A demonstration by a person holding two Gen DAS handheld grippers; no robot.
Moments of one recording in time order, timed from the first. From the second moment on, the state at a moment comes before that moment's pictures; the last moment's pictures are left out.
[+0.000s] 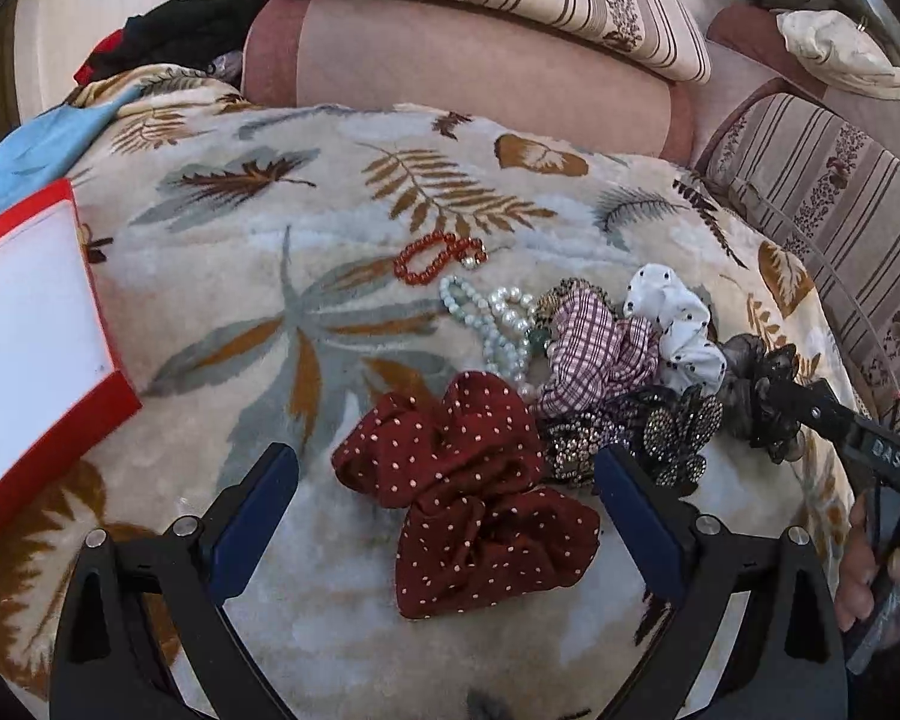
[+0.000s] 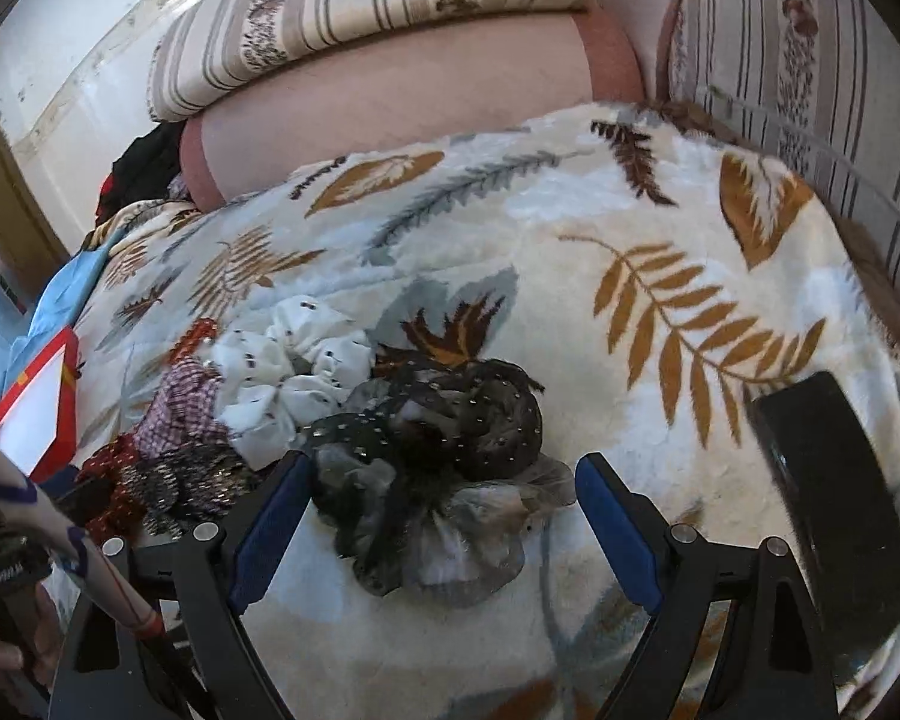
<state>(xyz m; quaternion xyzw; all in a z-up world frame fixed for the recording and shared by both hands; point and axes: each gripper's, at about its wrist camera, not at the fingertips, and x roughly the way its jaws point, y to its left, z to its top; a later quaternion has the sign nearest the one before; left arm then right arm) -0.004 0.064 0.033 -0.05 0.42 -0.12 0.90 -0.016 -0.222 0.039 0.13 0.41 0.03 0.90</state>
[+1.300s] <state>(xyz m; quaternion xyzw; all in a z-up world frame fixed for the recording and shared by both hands) -0.015 0.079 0.050 -0.04 0.36 -0.09 0.93 -0.041 -0.226 0.066 0.16 0.32 0.05 0.93</state>
